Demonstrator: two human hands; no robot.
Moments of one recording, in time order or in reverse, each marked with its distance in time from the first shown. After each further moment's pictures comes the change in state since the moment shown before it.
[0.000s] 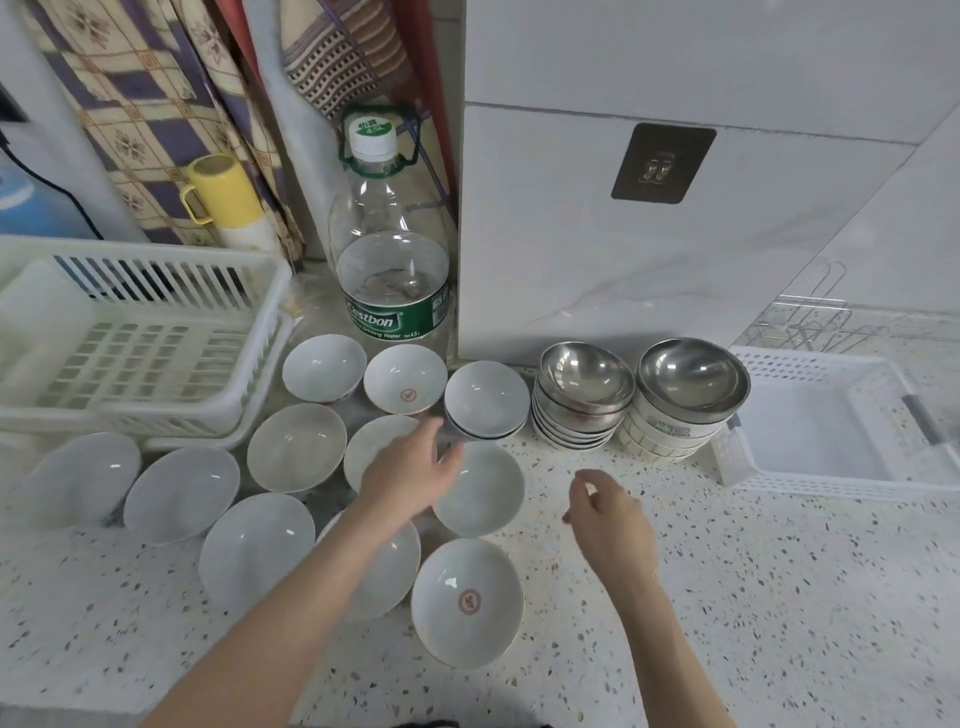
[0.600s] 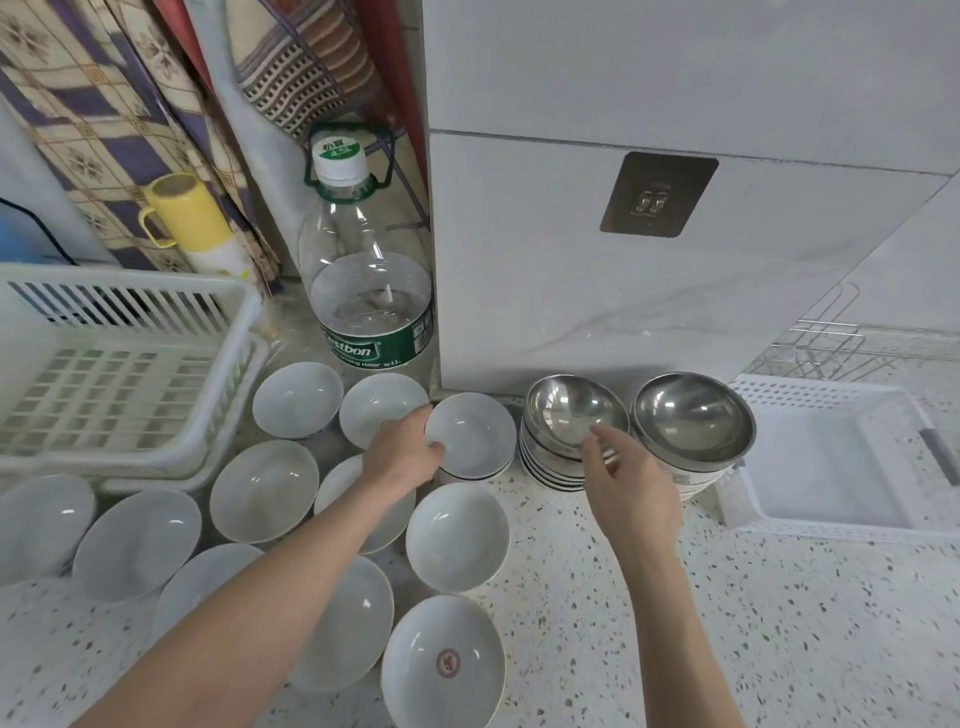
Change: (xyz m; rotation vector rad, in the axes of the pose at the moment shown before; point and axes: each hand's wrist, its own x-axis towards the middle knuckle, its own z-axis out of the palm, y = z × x) left_hand 0.093 0.012 0.008 0.003 0.000 -0.011; right_hand 0.064 -0.039 -0.042 -0.010 0.224 -0.092
